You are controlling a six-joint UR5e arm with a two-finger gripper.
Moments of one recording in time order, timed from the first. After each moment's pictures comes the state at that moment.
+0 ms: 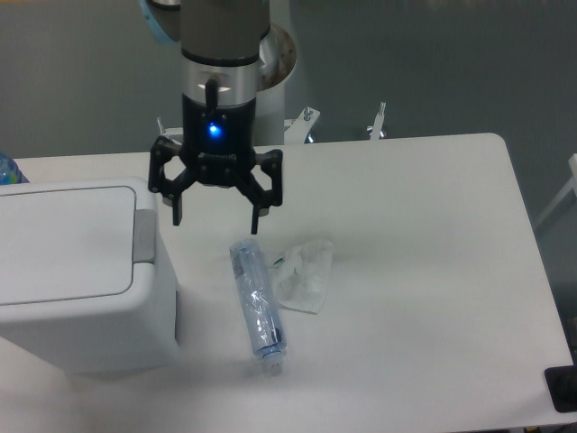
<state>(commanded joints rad) 2.27 -1.68 -1.50 -1.10 1.35 0.29</state>
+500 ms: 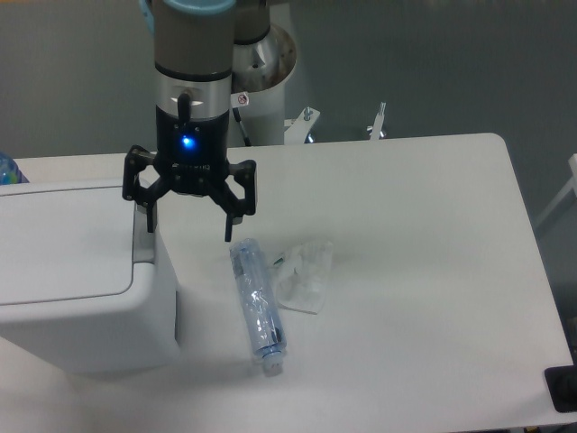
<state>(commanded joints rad) 2.24 -1.70 -1.50 -1.10 1.34 0.28</state>
